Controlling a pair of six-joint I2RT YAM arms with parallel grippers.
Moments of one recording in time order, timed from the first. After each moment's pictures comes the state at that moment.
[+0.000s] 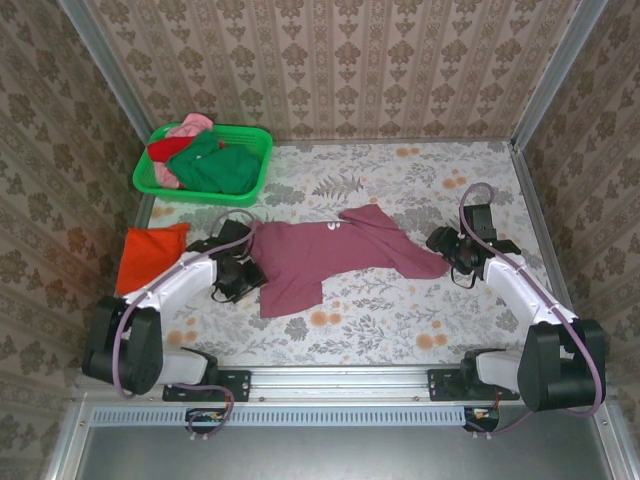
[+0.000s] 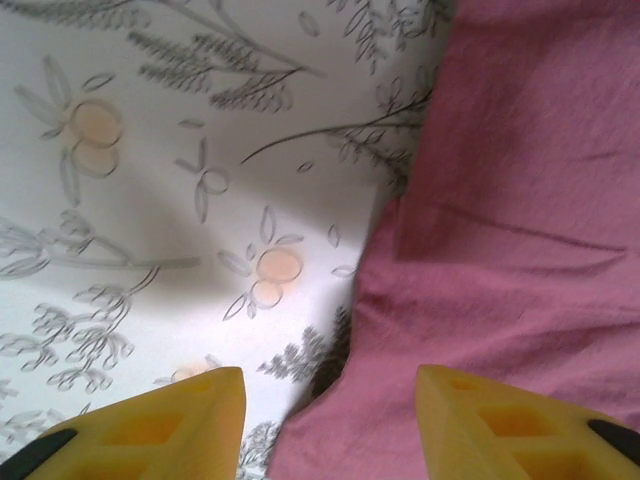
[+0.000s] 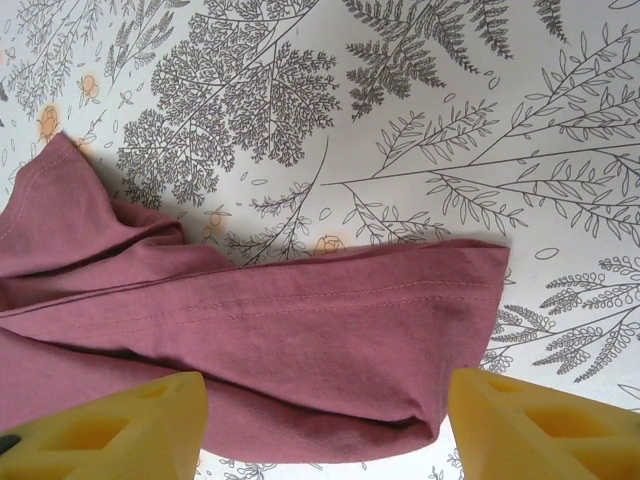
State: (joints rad) left arm -0.38 1.36 0.76 -0.74 0.13 -0.84; right arm 0.02 1.23 0.74 -0.48 -0.06 0.70
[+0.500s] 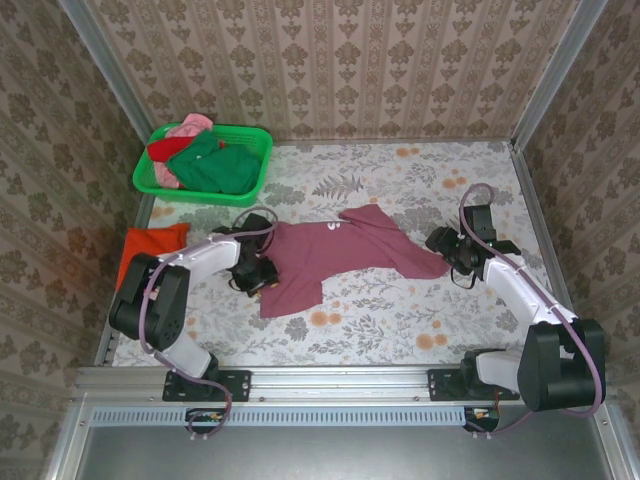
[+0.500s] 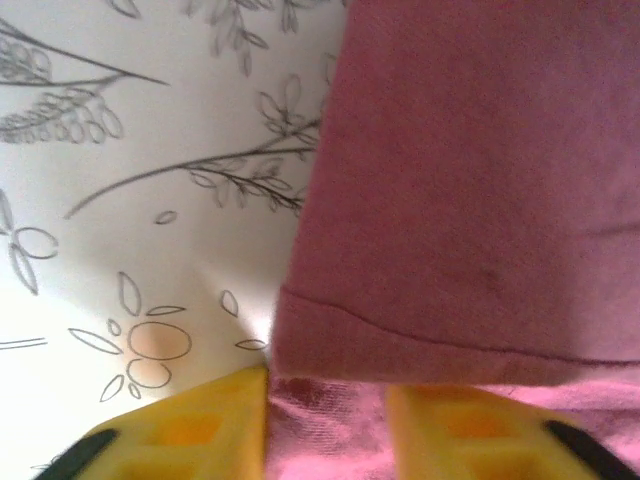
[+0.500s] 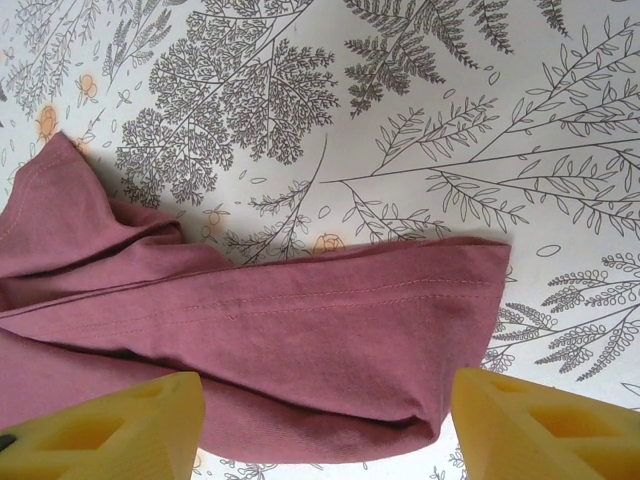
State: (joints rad) left arm -0.47 1.61 0.88 -0.75 0.12 -0.86; right arm 0.02 1.23 0.73 -0.48 -0.06 0.71
